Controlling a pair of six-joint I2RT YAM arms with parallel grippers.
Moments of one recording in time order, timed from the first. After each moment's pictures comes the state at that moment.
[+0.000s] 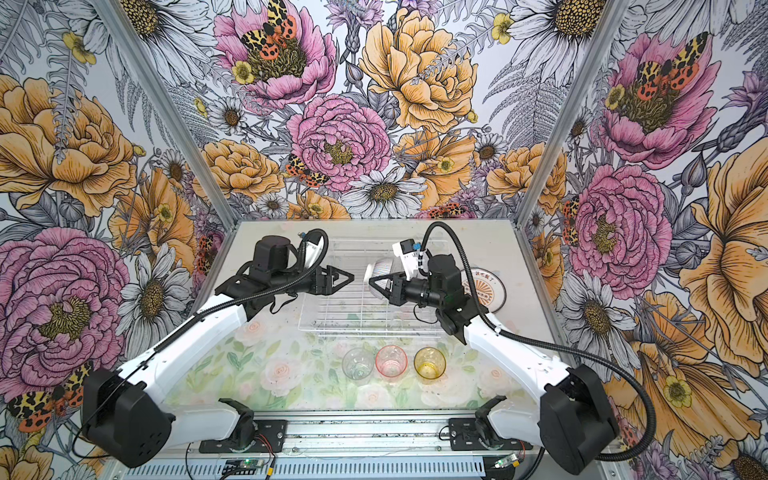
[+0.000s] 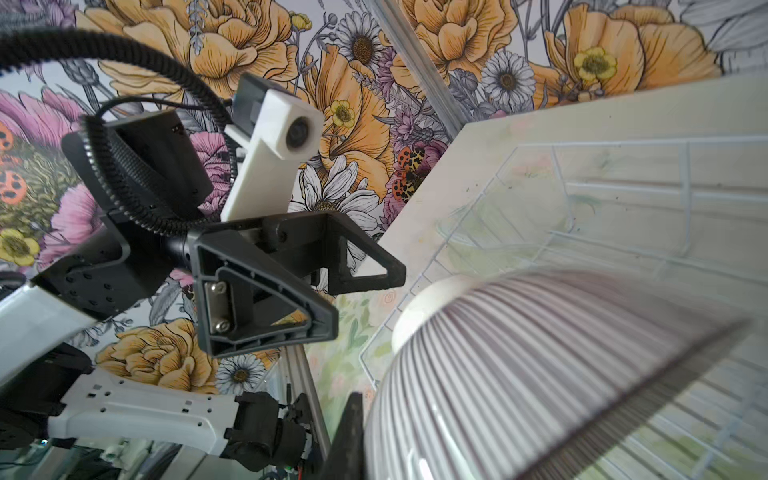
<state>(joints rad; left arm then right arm) -0.41 1.24 1.07 -0.38 0.55 -0.40 0.56 1.20 0.90 0.04 -0.60 0.50</state>
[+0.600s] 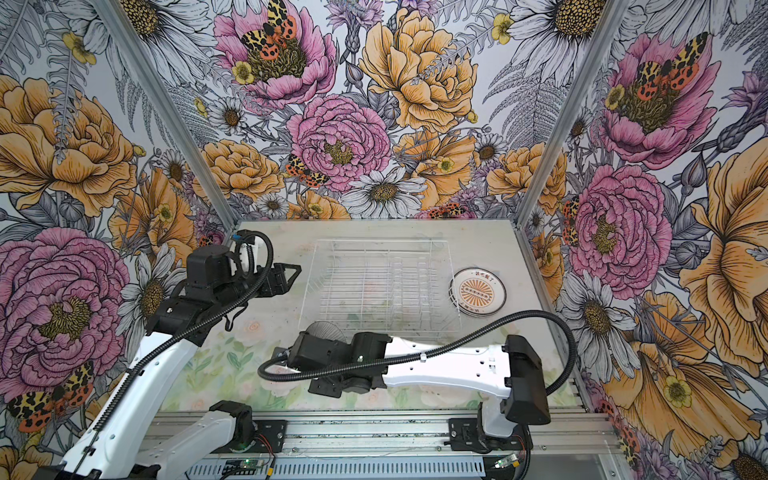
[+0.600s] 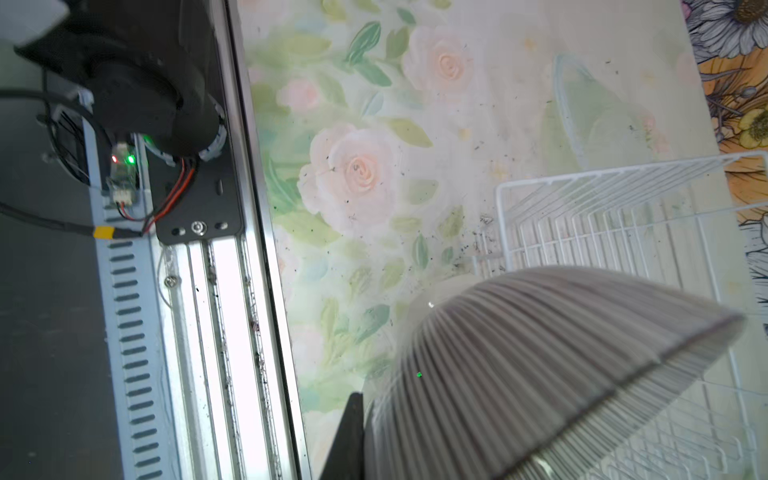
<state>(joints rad) -0.19 0.97 1.08 -0.64 0.30 -0.34 1.42 1.67 1.50 -0.90 0.25 -0.15</state>
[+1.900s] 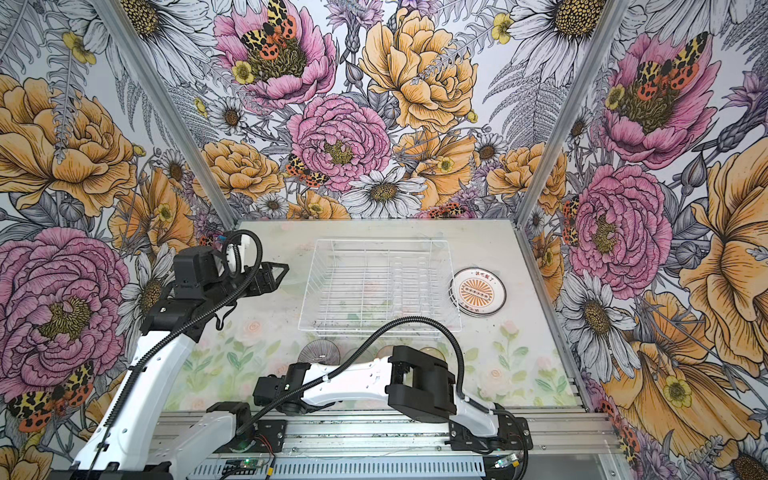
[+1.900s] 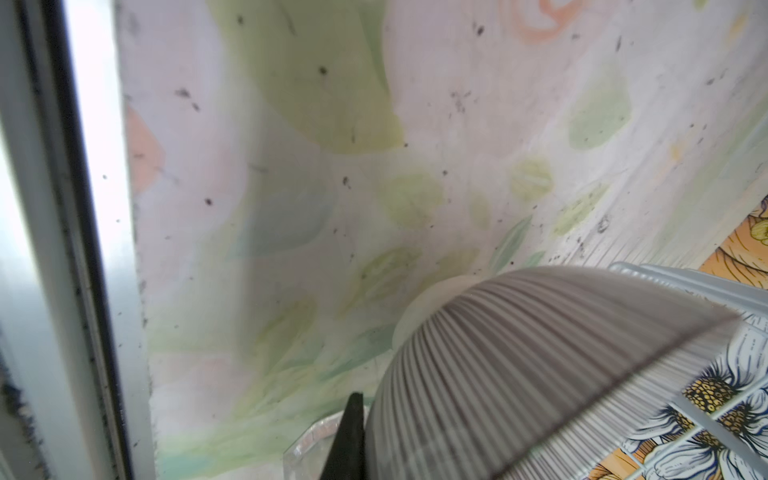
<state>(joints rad) -0.03 0.98 1.05 -0.63 0.40 -0.29 1.45 2.20 1.75 -1.09 0.47 -0.44</state>
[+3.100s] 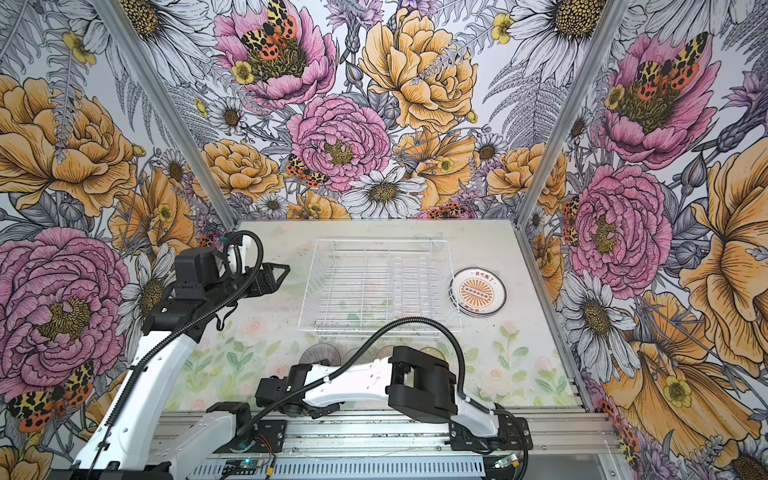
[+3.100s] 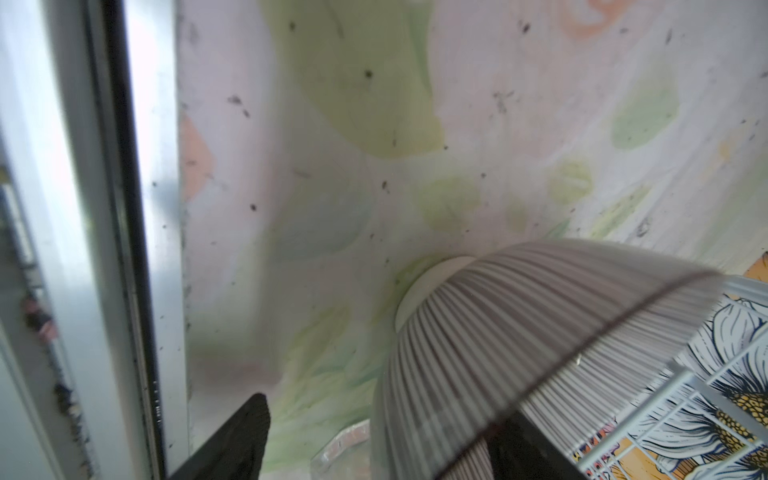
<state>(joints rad) -0.03 0.98 1.04 -0.62 0.42 -0.29 1.45 2.17 1.72 -1.07 0.42 -0.41</state>
